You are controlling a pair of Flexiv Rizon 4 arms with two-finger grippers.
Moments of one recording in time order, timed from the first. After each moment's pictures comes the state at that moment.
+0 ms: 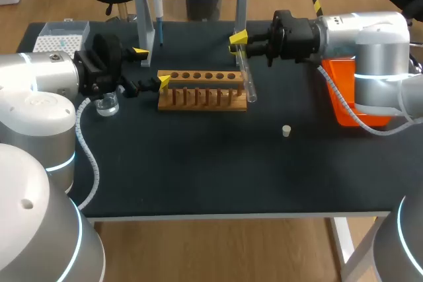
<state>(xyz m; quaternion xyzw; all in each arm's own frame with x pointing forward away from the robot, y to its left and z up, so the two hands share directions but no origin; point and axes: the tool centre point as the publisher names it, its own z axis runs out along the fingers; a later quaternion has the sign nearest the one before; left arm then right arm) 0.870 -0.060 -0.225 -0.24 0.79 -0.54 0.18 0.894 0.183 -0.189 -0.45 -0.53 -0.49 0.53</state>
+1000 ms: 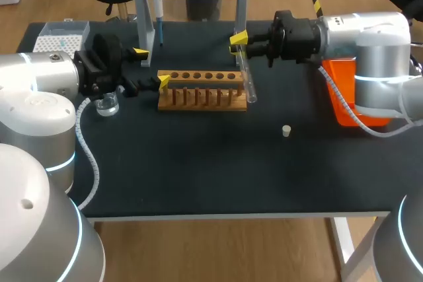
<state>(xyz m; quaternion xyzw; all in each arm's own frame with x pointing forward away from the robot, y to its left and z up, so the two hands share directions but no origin) 0.870 -0.060 -0.225 -0.24 0.79 -0.54 0.18 0.893 0.183 -0.189 -0.46 -0.53 -0.49 0.52</state>
